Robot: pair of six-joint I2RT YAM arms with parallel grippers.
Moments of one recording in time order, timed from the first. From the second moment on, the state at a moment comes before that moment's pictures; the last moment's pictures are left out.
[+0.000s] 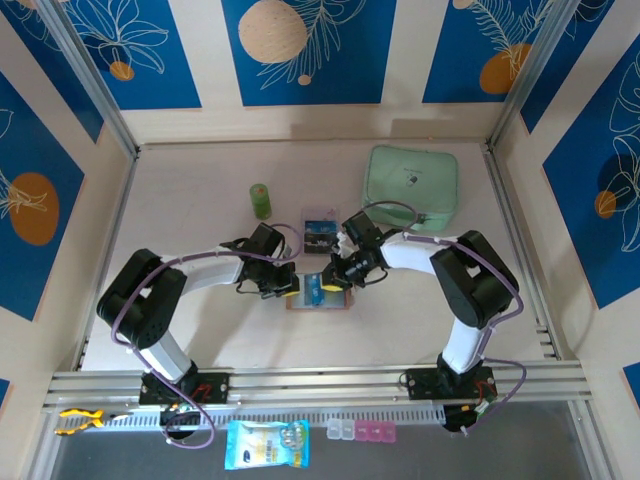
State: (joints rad) left arm -0.61 1.66 0.83 -0.33 0.45 -0.75; right arm 0.58 1.76 0.93 -0.37 -0.65 0.68
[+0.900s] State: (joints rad) left arm -0.61 1.66 0.83 -0.33 0.45 -0.75; right arm 0.61 1.72 1.02 -0.61 -0.51 0.61
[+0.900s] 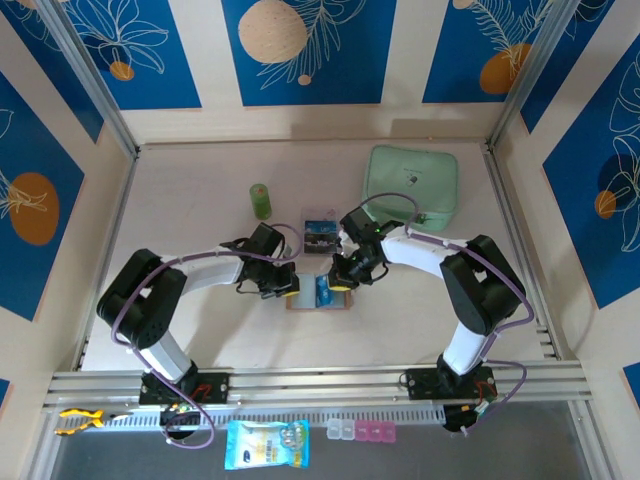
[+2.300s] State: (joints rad) left arm -0.66 1.65 0.87 -0.41 0.38 -0.74; right arm 0.63 1.67 1.00 -0.58 -0.53 0.68
